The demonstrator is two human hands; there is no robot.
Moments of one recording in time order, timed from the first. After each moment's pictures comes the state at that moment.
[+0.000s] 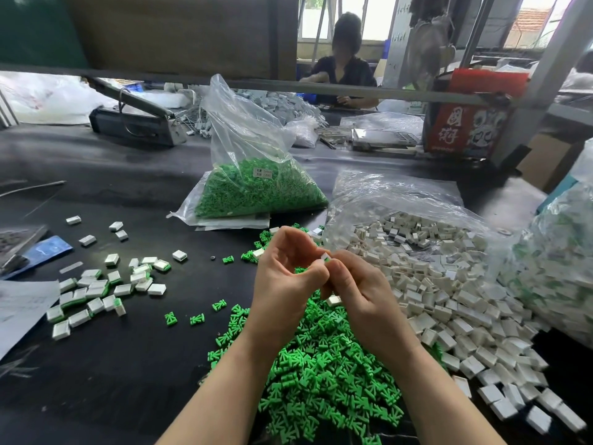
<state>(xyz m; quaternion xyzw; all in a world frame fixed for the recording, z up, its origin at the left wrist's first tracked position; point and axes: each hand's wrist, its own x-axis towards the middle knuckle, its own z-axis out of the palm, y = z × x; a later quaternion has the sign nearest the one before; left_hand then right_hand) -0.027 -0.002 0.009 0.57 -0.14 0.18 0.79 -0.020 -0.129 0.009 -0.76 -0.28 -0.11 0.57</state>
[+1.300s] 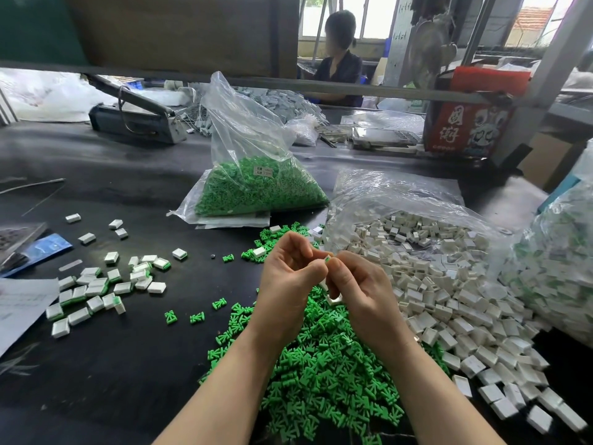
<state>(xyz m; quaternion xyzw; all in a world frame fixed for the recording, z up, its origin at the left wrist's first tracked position) -0.016 -0.004 -0.002 0.49 -0.13 0.11 0.85 -0.013 -0.128 0.002 -0.76 -0.26 -0.14 0.58</state>
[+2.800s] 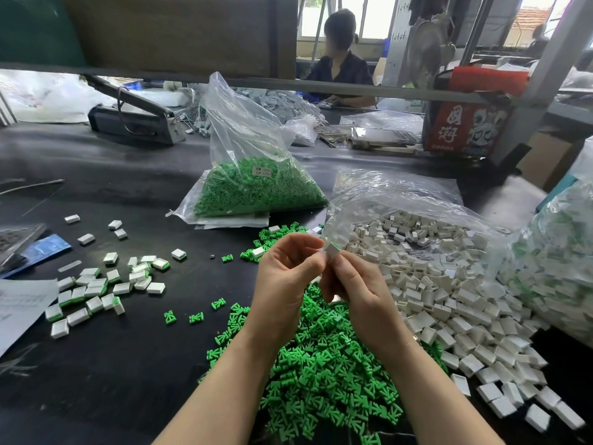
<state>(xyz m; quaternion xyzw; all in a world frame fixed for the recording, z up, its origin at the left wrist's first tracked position) -0.018 -0.004 0.003 0.49 -0.11 0.13 0.85 -0.012 -0.126 -0.001 -0.70 -0.25 -0.06 0.66</state>
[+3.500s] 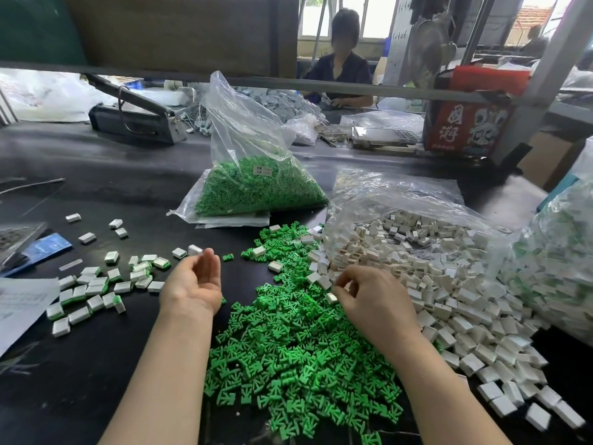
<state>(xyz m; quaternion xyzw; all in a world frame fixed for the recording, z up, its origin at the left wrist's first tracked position) 0.001 0.104 -0.002 0.17 0.33 0.18 0.91 -0.004 -0.144 -0.005 -0.96 -0.11 -0.08 0.25</state>
